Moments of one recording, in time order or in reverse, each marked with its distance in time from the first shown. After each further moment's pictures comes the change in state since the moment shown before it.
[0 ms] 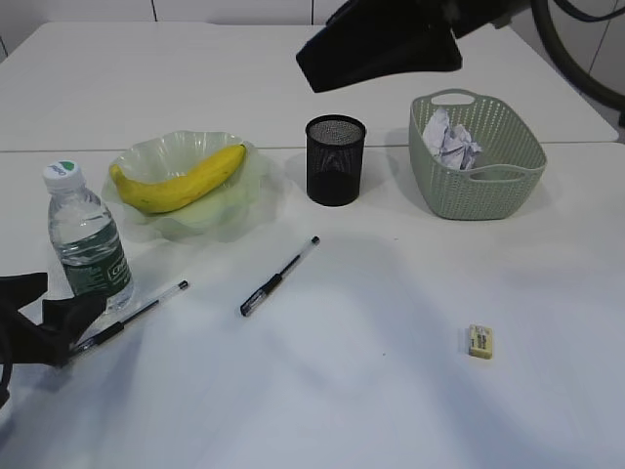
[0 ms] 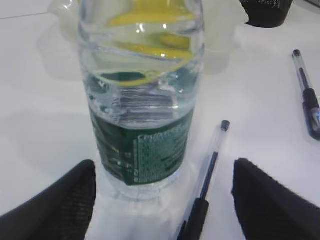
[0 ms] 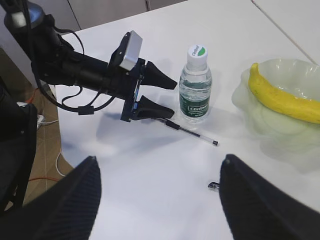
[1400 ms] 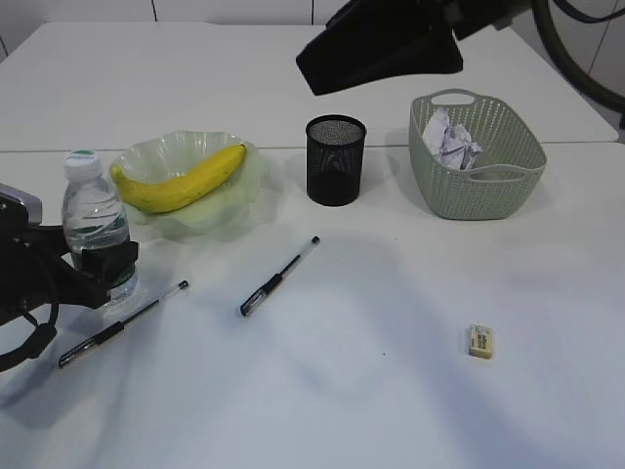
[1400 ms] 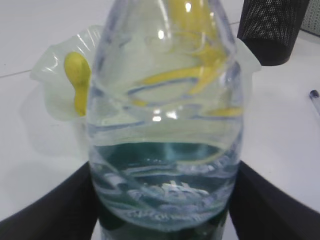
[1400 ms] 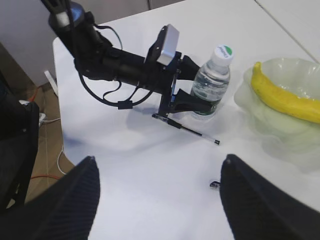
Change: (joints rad) left arm 0.000 0.142 -0.259 0.077 0.002 0.000; right arm 0.000 0.000 0.000 0.000 0.007 0.000
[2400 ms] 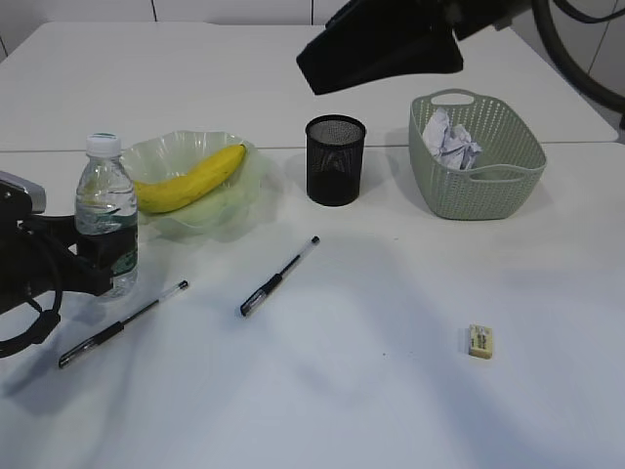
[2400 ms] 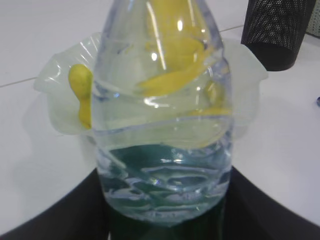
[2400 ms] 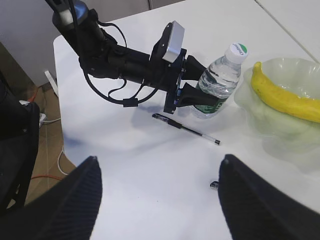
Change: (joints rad) left arm 0.000 0.000 -0.040 0.000 0.022 -0.002; right arm 0.002 0.000 0.000 0.000 0.000 -0.002
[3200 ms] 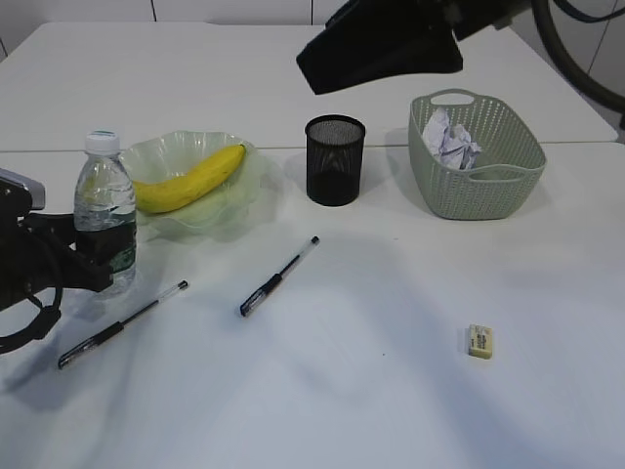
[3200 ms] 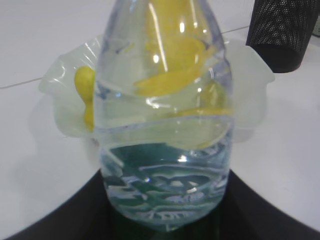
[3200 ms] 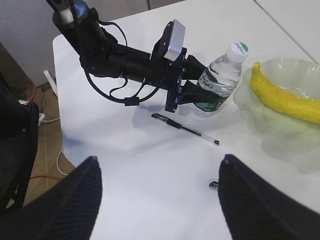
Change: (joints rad) left arm 0.000 -0.002 -0.008 -0.012 0.011 -0.002; right arm 0.000 0.000 0.000 0.000 -0.002 -0.004
